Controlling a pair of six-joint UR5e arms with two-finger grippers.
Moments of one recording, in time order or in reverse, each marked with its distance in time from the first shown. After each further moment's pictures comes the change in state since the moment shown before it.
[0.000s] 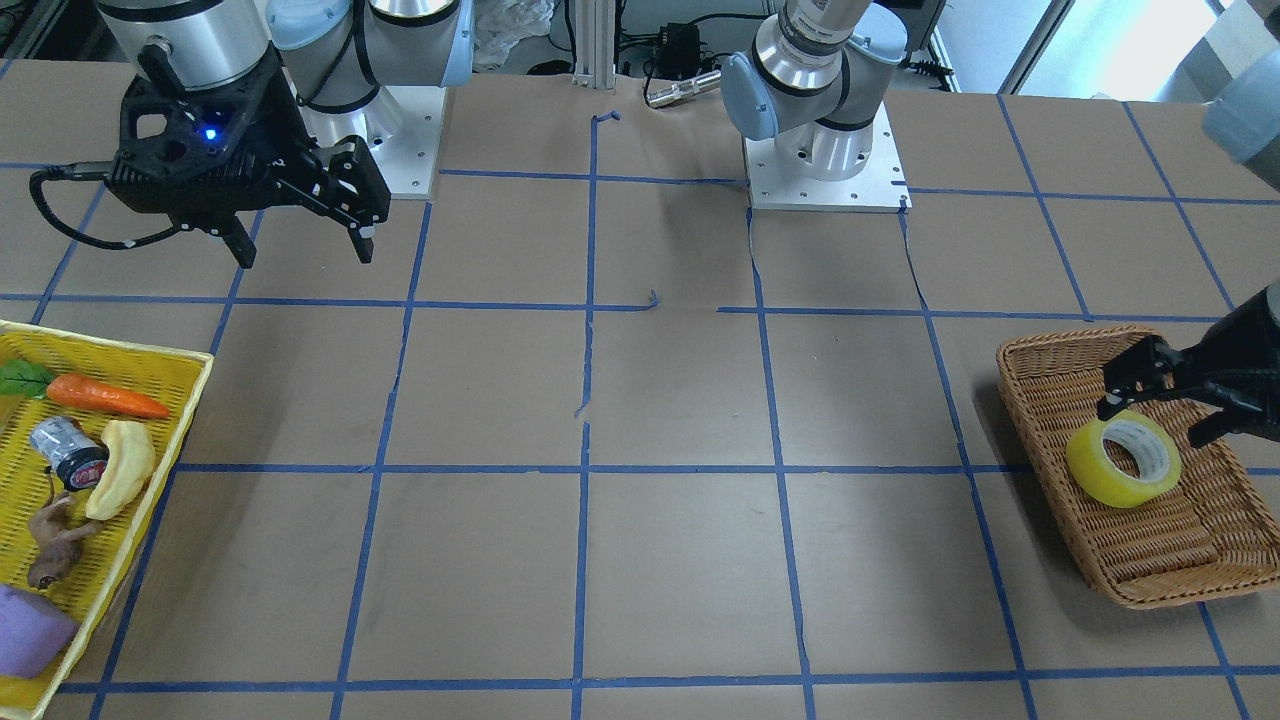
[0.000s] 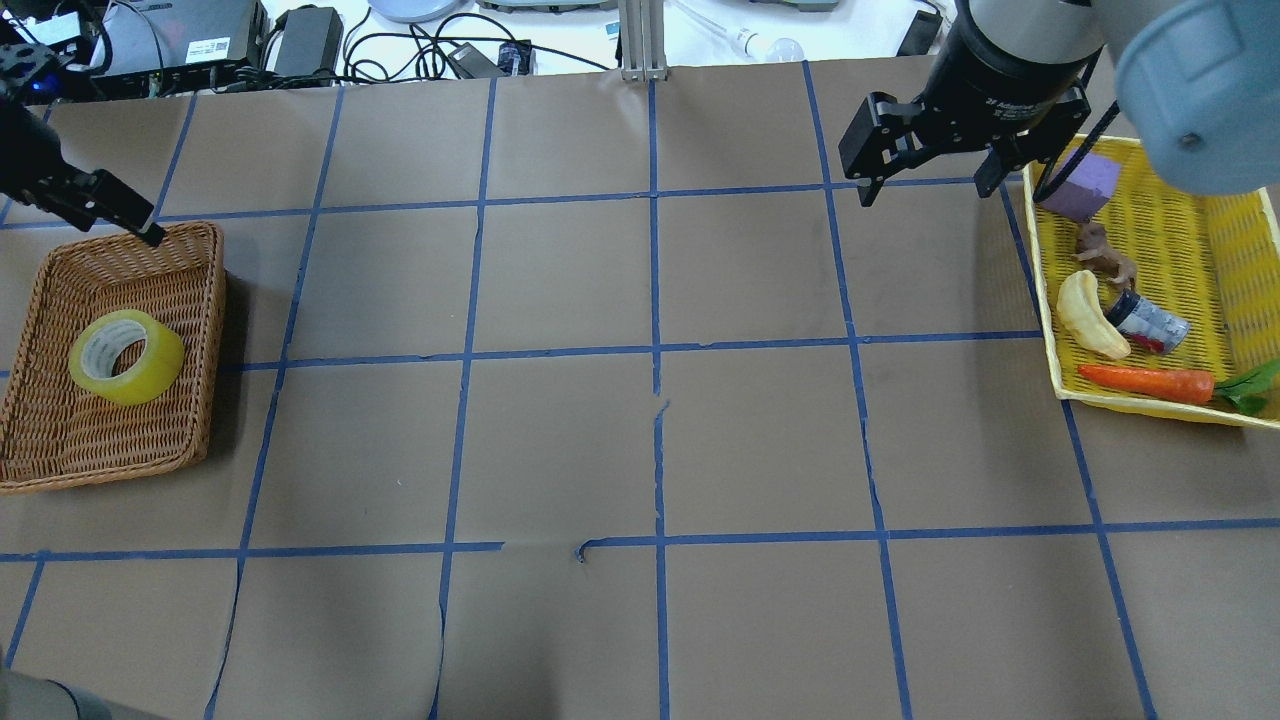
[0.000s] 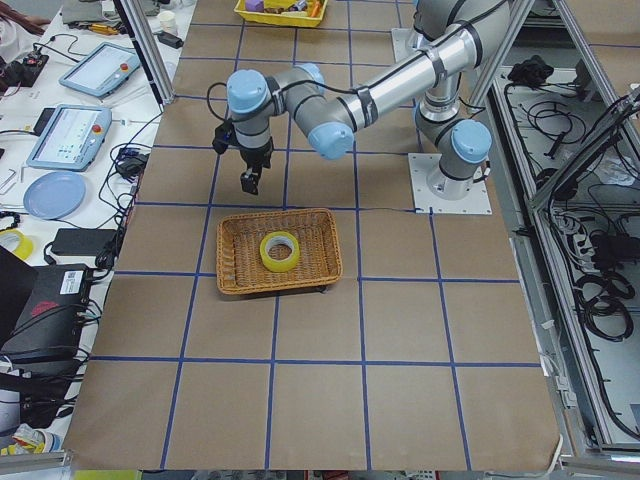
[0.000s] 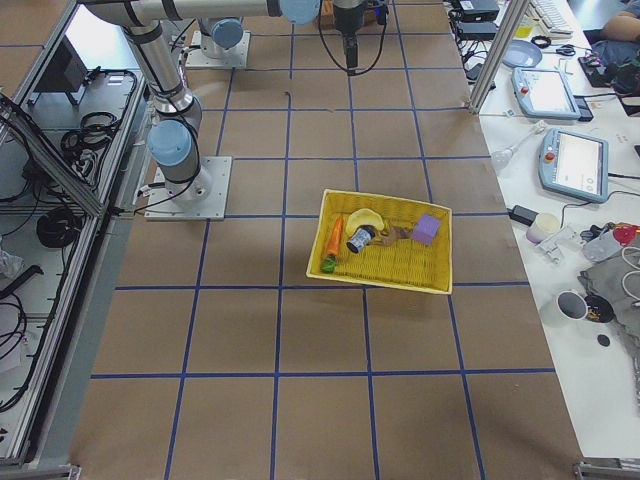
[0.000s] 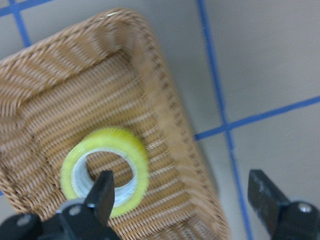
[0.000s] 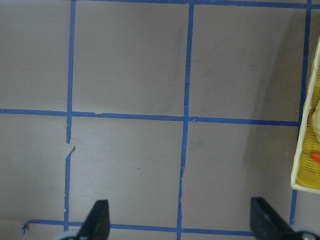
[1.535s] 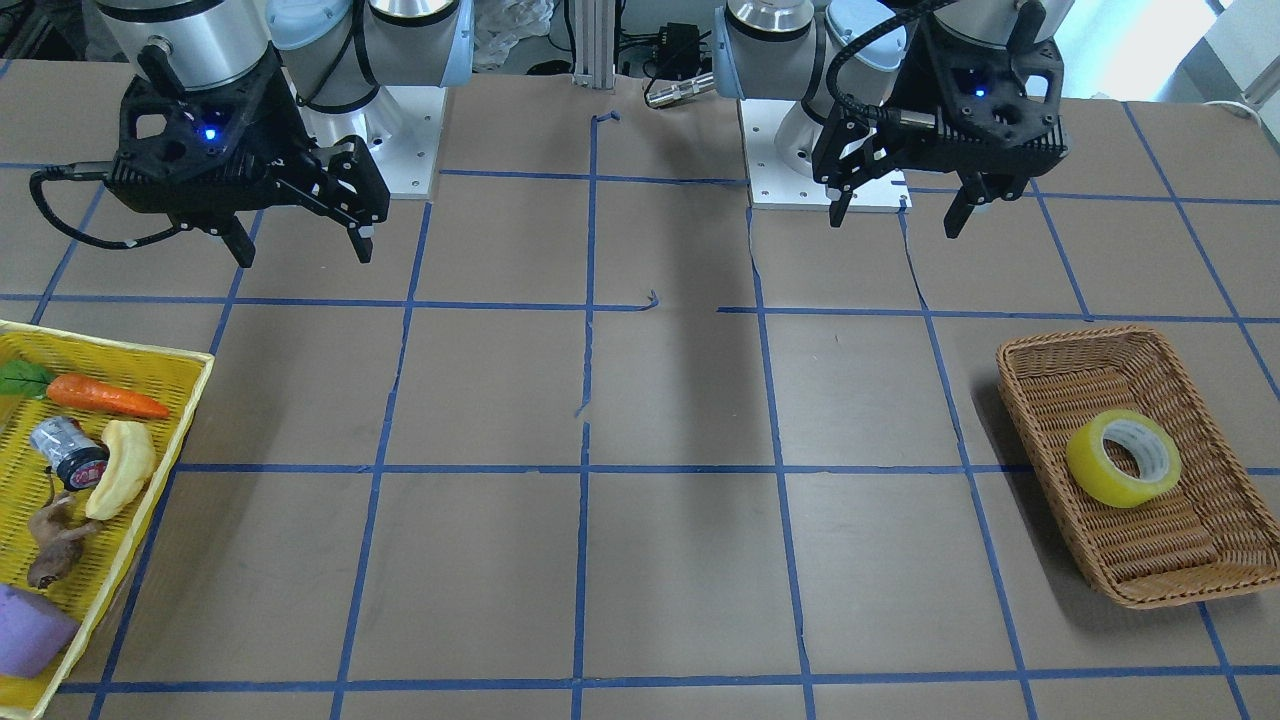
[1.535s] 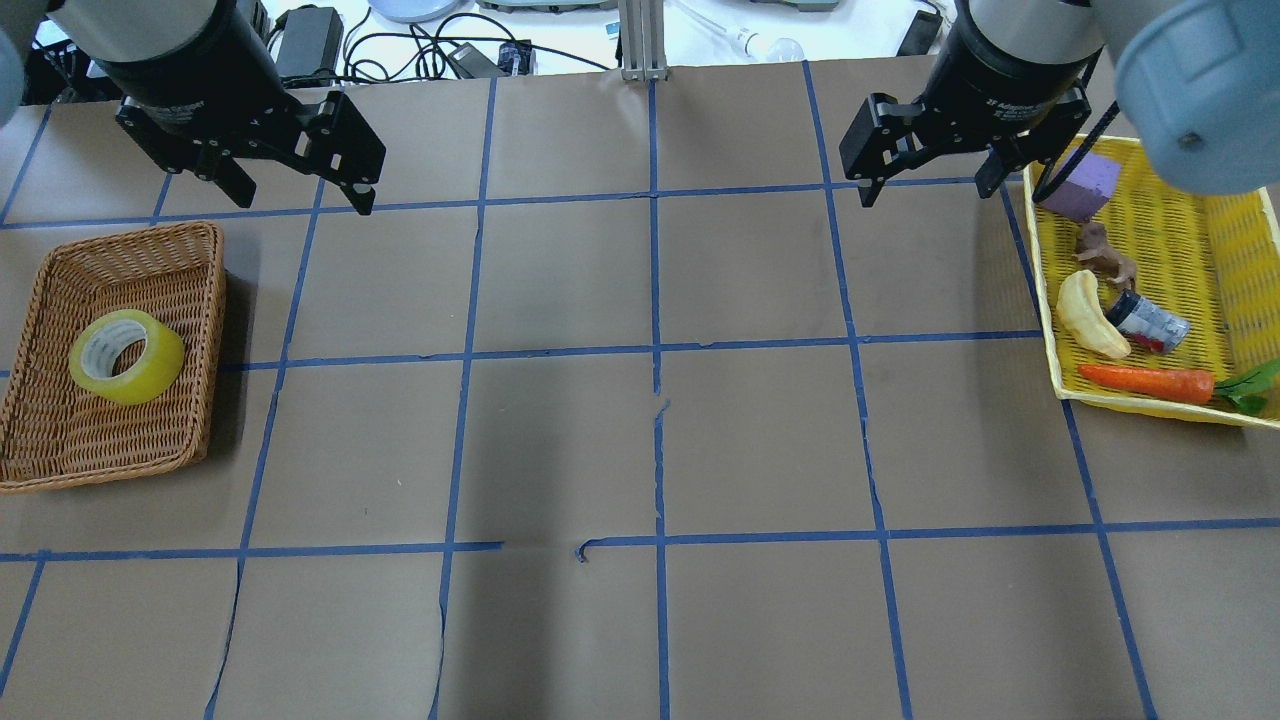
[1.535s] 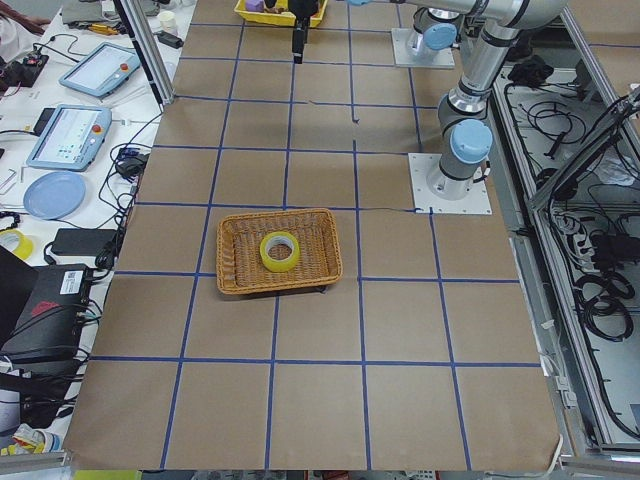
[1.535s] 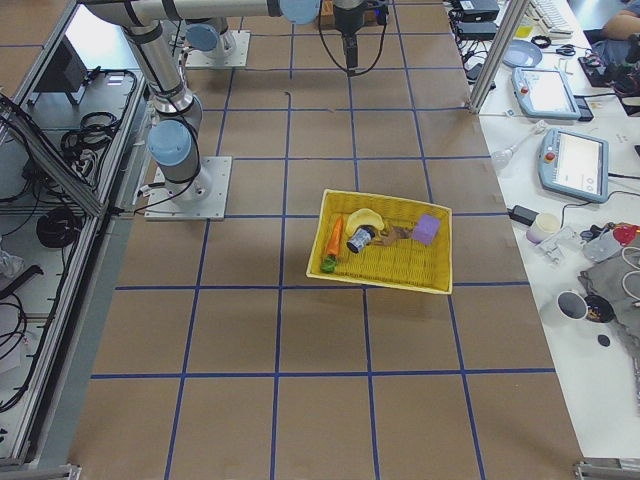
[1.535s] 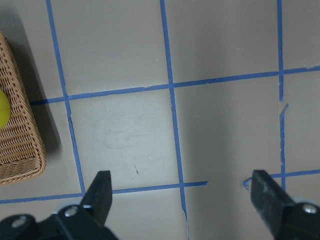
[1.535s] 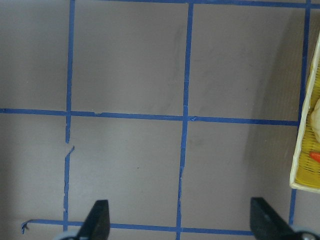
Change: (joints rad) left arm -0.455 0.286 0.001 -0.243 0.079 -0.635; right arm 0.000 0.000 0.001 0.002 -0.002 0.000
